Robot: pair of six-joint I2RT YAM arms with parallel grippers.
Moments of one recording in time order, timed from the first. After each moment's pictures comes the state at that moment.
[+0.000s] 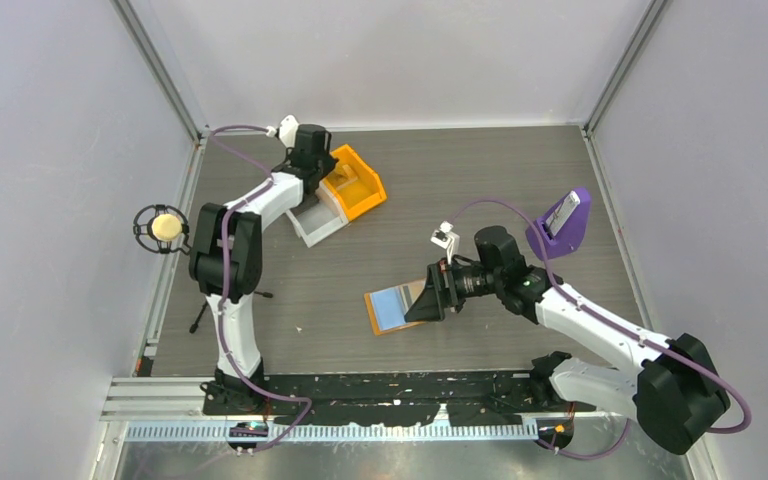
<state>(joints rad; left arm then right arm) -0.29 2.00 1.49 -0.04 -0.30 -0.84 0.60 1.07 0.57 -0.07 -0.85 0.51</state>
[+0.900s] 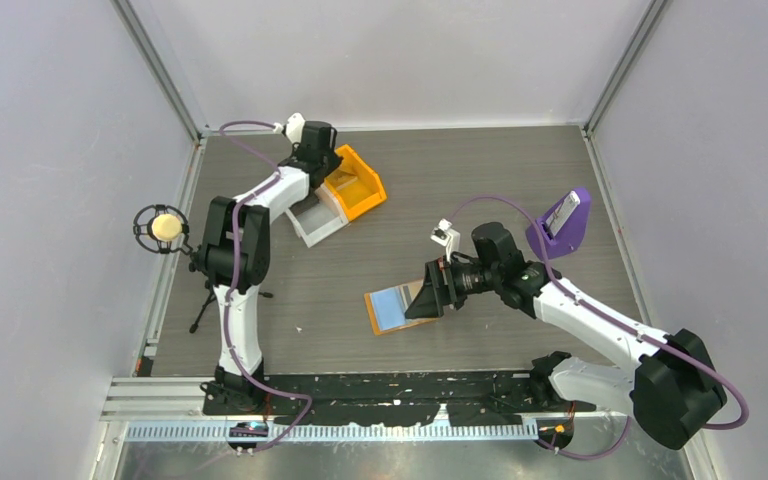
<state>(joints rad) -0.29 2.10 1.60 -0.07 -0.30 -0.83 0.59 1.11 0.62 -0.17 -0.79 0.46</state>
